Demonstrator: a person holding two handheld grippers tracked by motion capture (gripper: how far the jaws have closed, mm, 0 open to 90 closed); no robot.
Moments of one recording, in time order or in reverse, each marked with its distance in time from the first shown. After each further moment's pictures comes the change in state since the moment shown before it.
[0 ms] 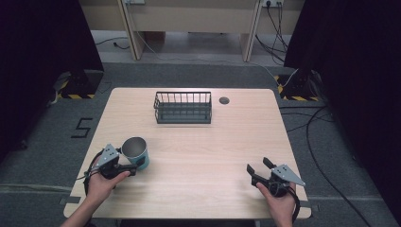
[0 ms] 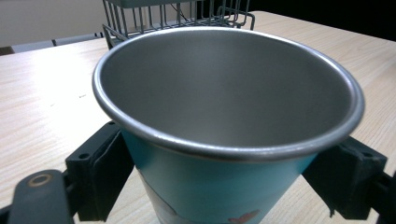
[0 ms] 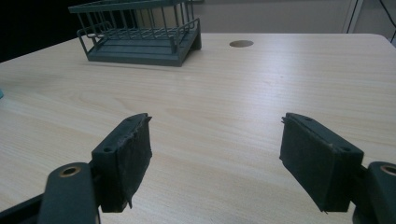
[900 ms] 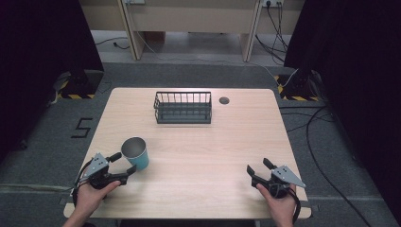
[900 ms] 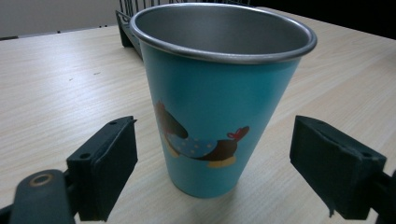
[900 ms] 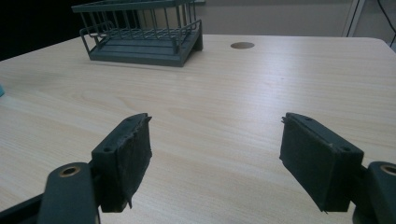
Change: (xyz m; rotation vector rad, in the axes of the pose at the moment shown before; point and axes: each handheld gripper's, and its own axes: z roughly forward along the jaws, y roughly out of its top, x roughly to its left) left arm -0.001 -0.015 -0.032 0.011 0.015 -0.022; right arm 0.001 -0.001 -0.003 -0.003 0.001 -0.016
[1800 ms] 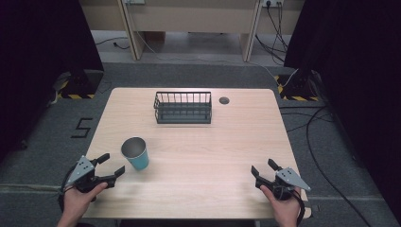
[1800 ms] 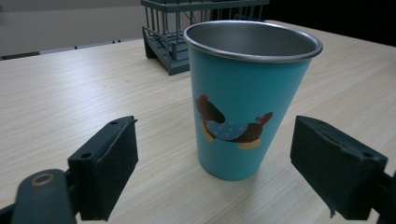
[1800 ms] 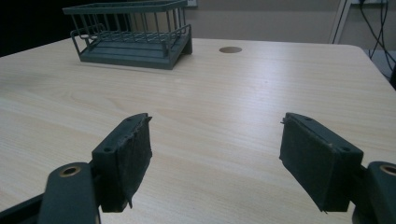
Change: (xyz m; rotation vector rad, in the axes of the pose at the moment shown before) left arm 0.017 -0.005 -0.034 -0.069 0.026 0.002; right arm -0.005 0.000 -0.010 -0.013 -0.034 -0.017
